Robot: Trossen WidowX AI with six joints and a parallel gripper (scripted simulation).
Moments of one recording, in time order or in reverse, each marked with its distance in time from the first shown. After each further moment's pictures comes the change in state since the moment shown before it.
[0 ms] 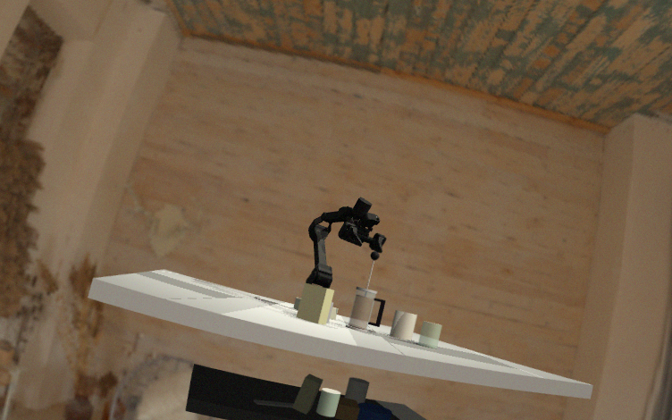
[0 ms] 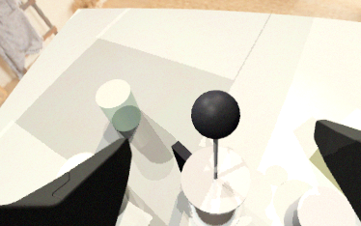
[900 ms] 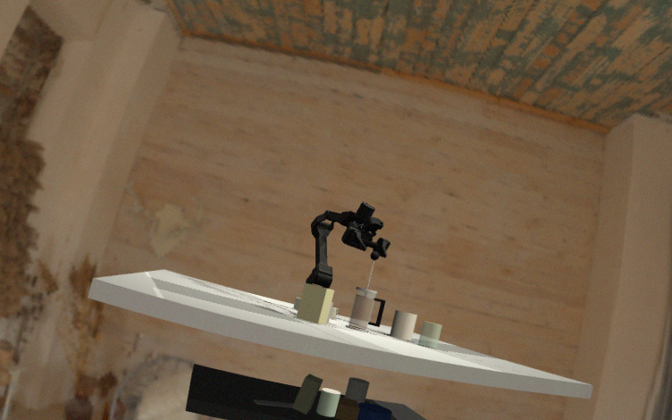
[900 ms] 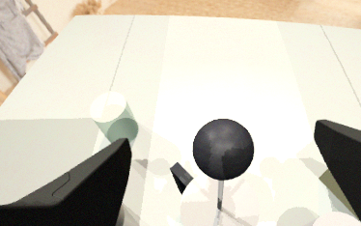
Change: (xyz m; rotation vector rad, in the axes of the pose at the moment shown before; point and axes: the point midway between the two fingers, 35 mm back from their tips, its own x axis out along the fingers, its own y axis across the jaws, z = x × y) arm 0.034 0.000 0.001 -0.002 -0.027 0.000
